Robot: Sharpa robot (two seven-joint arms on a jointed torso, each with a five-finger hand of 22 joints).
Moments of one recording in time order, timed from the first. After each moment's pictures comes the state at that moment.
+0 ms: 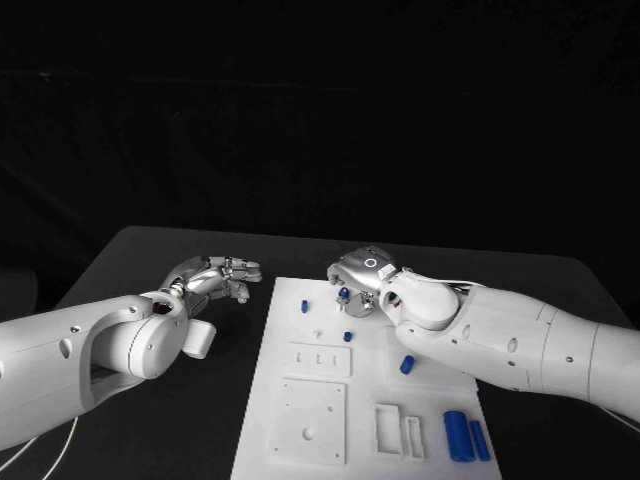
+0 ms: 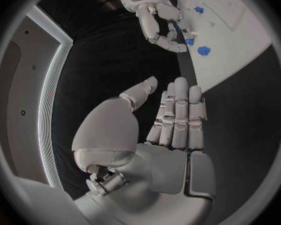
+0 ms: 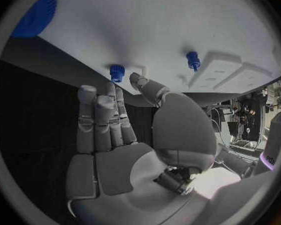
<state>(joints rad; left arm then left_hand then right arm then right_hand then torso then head) 1.39 -0.83 -0.21 1.45 -0.02 -0.36 0.24 1.13 -0.11 0.56 -0.23 0.09 0.79 0.18 0.37 0.44 1.12 0.11 0.20 0.13 1.06 0.01 0.80 0.65 0.05 0.85 -0.08 0.74 1.31 1.28 -0.52 -0.10 1.19 -1.96 -0.41 -0.19 1.10 -0.30 0.74 -0.16 0.05 0.92 0.16 0.32 0.42 1.19 0.10 0.07 0.15 1.30 -0.02 1.18 0.88 0.21 1.21 -0.01 0.81 1.31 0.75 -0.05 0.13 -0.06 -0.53</state>
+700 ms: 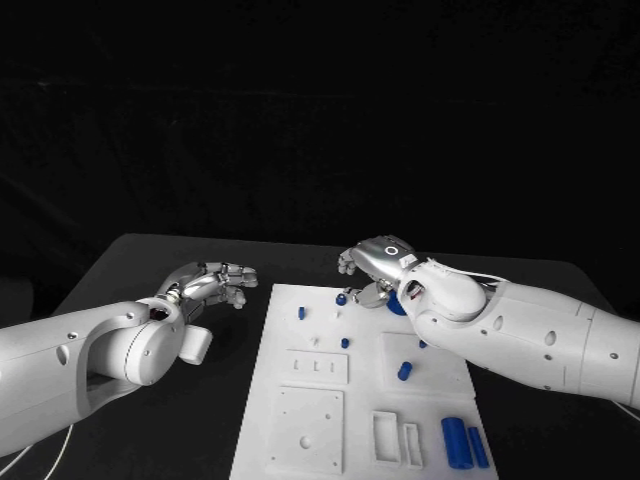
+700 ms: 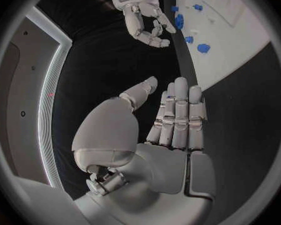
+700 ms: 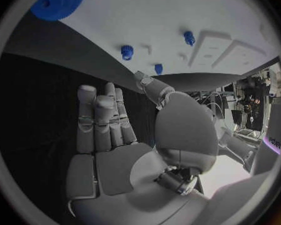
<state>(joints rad) 1.39 -0.83 -0.21 1.44 -0.02 -0.36 0.24 1.13 -0.11 0.56 -0.23 0.09 0.79 0.18 0.37 0.44 1.12 0.11 0.19 0.13 1.06 0.01 0.80 0.65 0.05 0.85 -0.08 0.74 1.31 1.30 -0.63 -0.05 1.30 -1.86 -0.44 -0.17 1.10 -0.30 0.75 -0.14 0.05 0.92 0.16 0.32 0.42 1.20 0.10 0.07 0.15 1.30 -0.02 1.18 0.88 0.21 1.21 -0.01 0.81 1.31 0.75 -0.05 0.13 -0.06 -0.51</state>
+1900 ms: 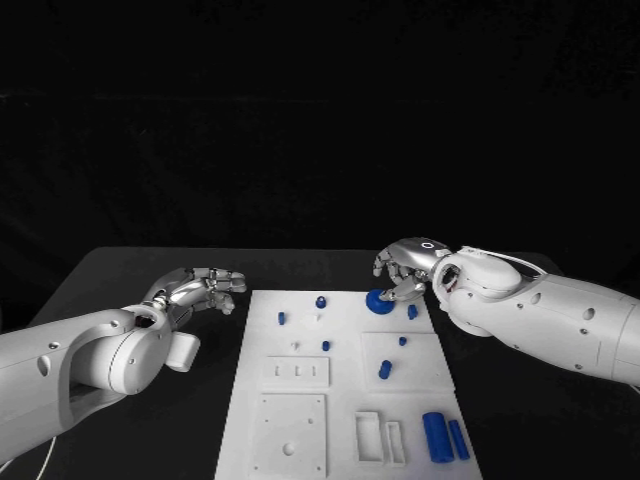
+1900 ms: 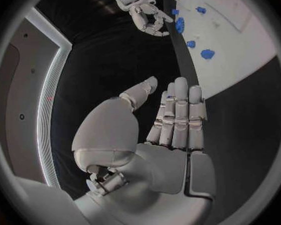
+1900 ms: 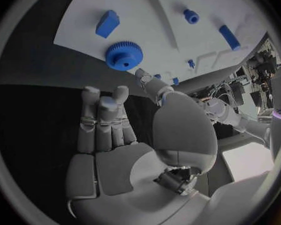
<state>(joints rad) 1.39 -0.84 -0.21 1.44 -0.02 -0.35 0.24 1.13 -0.11 0.56 -0.23 0.09 0.79 0.18 0.37 0.44 1.12 0.12 0.19 0.13 1.06 0.01 0.80 0.64 0.05 0.85 -0.08 0.74 1.31 1.31 -0.75 -0.02 1.25 -1.65 -0.25 -0.11 1.12 -0.30 0.62 -0.16 0.05 0.88 0.12 0.31 0.41 1.14 0.01 0.92 0.94 1.29 -0.10 1.21 0.92 0.25 1.21 -0.03 0.84 1.31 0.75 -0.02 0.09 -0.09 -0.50</state>
